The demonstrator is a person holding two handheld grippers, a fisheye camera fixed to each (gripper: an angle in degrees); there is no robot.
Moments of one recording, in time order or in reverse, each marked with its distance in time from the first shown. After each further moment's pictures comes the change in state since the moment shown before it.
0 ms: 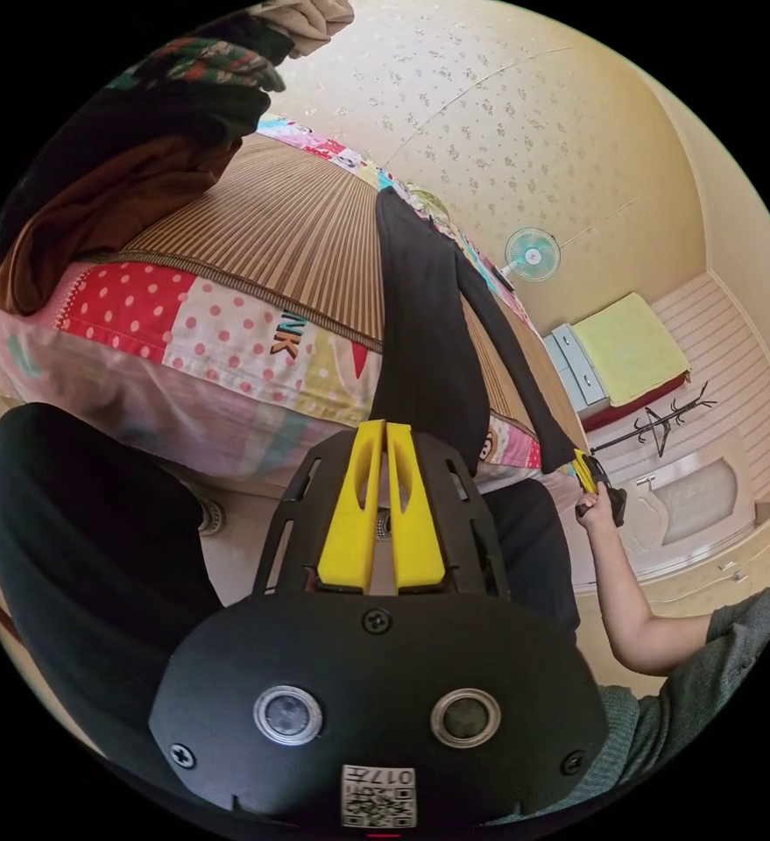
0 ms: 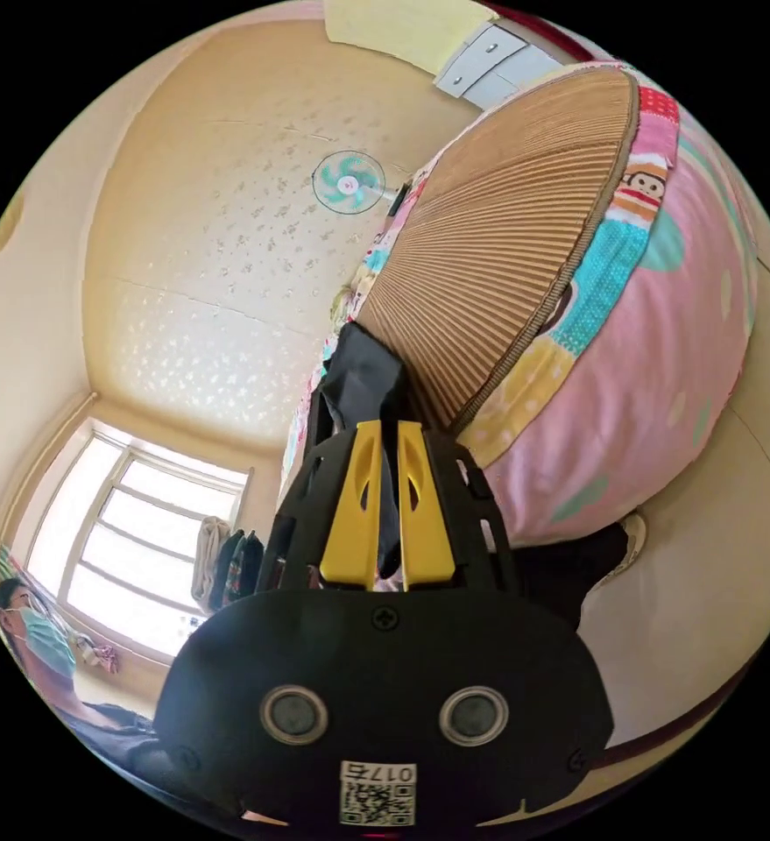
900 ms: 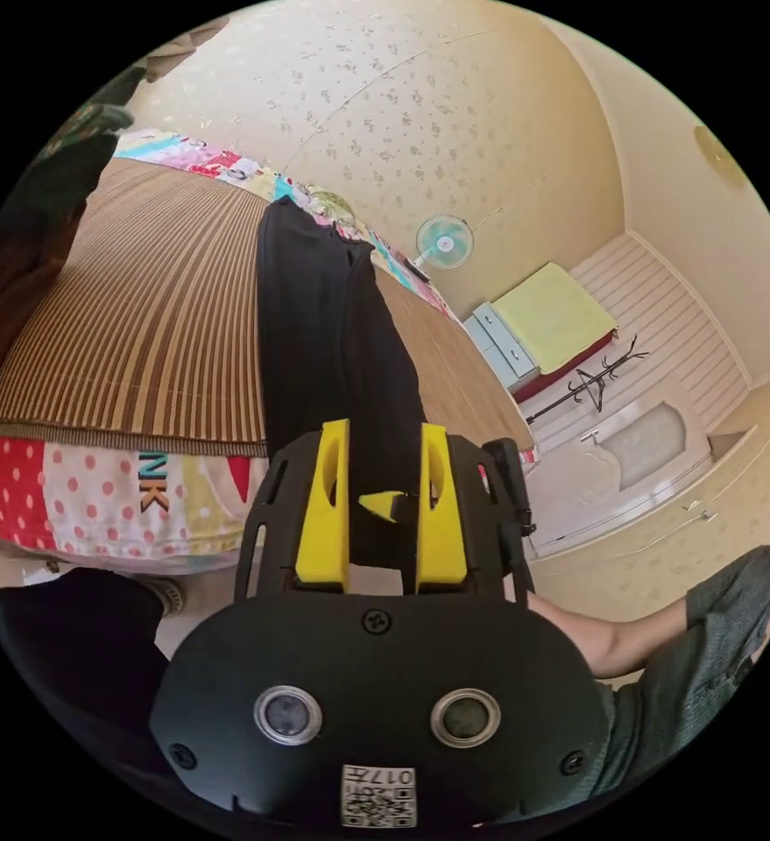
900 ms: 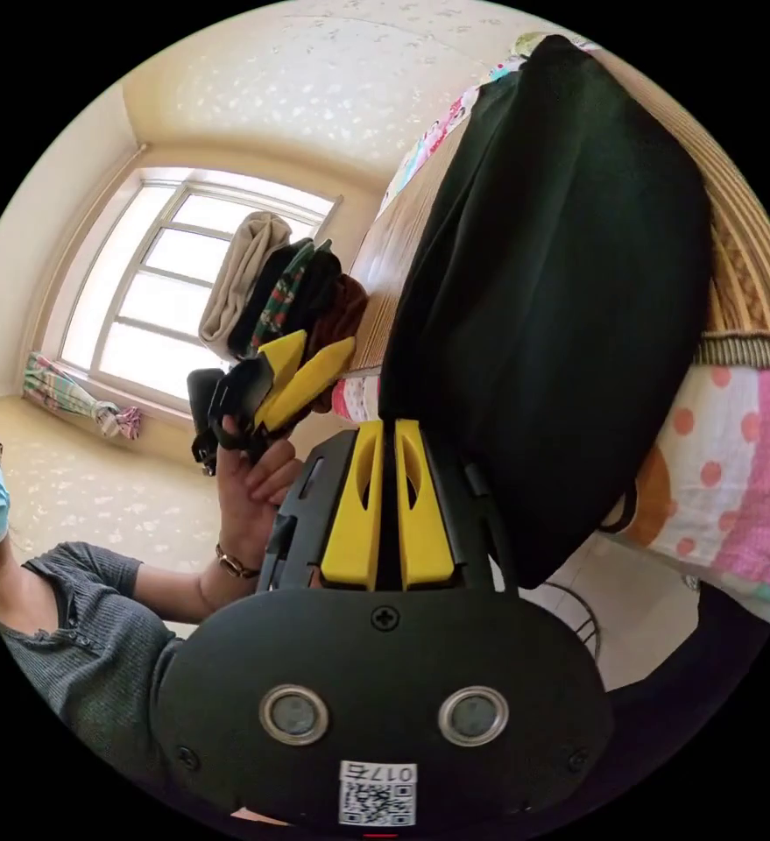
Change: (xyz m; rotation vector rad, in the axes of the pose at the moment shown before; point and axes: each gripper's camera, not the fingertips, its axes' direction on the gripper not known) left arm 0.052 -0.121 0.104 -0.182 0.218 0.169; right arm -0.021 0.291 0.216 -0.869 -0.230 -0.413
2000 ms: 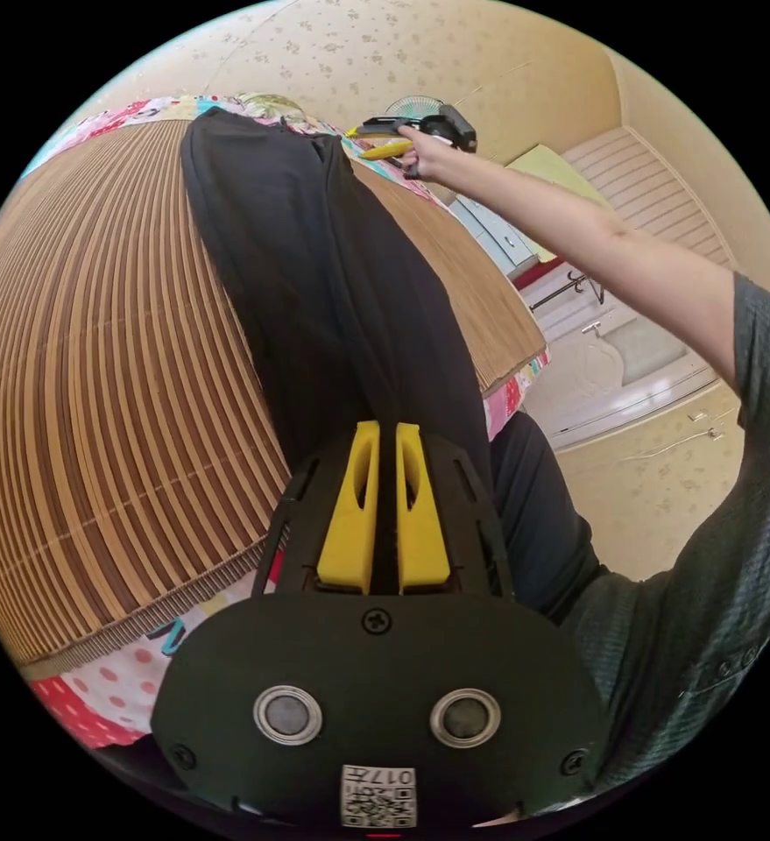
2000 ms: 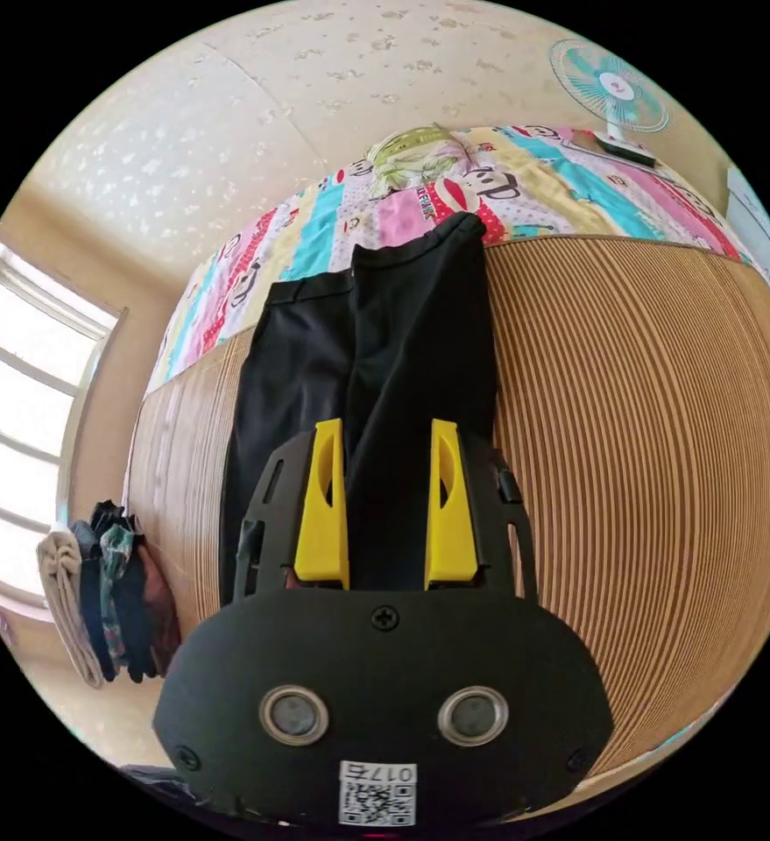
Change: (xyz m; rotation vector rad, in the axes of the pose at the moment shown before) left arm -0.075 -0.067 0.084 -0.252 0.046 0.167; right arm 0.306 -0.607 -0.009 0.244 0.722 0.279
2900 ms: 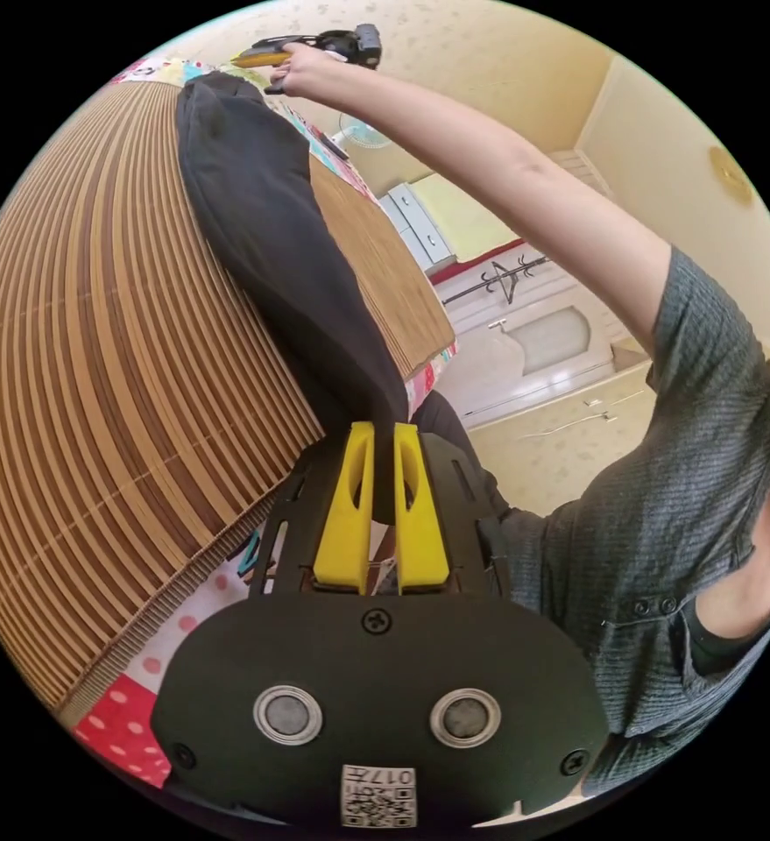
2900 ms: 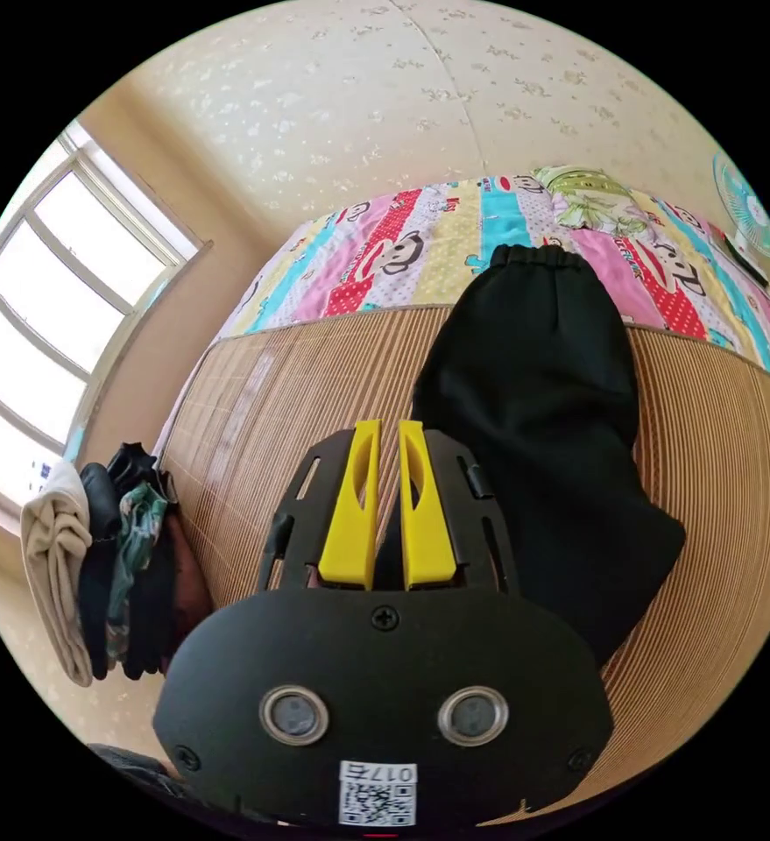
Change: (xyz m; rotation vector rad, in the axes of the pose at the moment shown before) left arm -0.069 0.018 -0.060 -0.087 0.240 0.029; right arm -0.254 0.007 0.094 -0.062 -0.198 -0.339
